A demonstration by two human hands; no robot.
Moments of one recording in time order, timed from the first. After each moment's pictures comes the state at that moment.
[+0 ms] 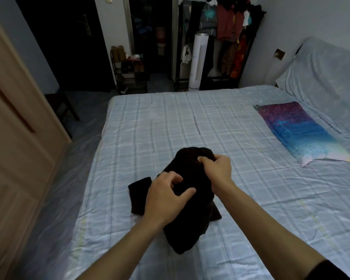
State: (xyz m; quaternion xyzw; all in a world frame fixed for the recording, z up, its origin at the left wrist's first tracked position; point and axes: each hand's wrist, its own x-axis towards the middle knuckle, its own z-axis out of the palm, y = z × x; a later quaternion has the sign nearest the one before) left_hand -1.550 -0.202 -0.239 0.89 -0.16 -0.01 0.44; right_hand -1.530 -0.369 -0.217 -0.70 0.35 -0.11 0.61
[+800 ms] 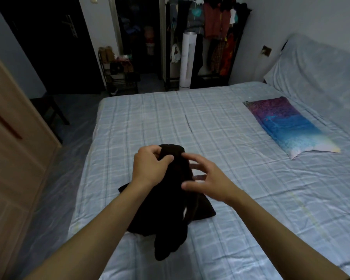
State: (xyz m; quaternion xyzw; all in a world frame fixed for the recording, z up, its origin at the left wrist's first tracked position) left_hand -1.499 -0.213 -0.186 0.85 -0.06 -0.02 0.52; right_hand -1.572 -0.394 -0.220 -0.82 -0.01 0.01 0.58
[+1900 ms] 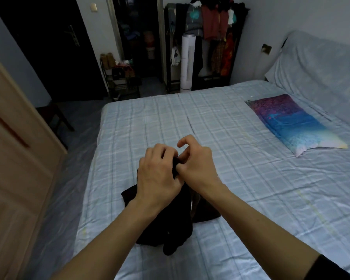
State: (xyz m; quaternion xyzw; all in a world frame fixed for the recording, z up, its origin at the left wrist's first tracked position) left_hand -1.529 -0.214 -0.184 0.91 -0.28 0.19 0.25; right_hand -1.549 -0.342 -0.177 -0.86 0.05 -0.18 0.47
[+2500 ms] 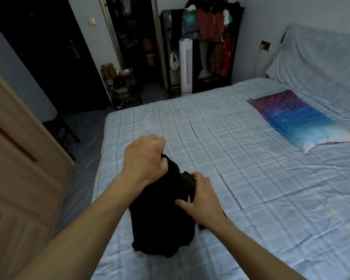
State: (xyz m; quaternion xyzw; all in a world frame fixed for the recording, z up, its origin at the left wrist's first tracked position) left_hand -1.469 -0.216 -0.134 0.92 -0.32 0.19 0.07; right_hand -1.576 -0.358 -0.264 -0.89 0.15 -0.06 0.42
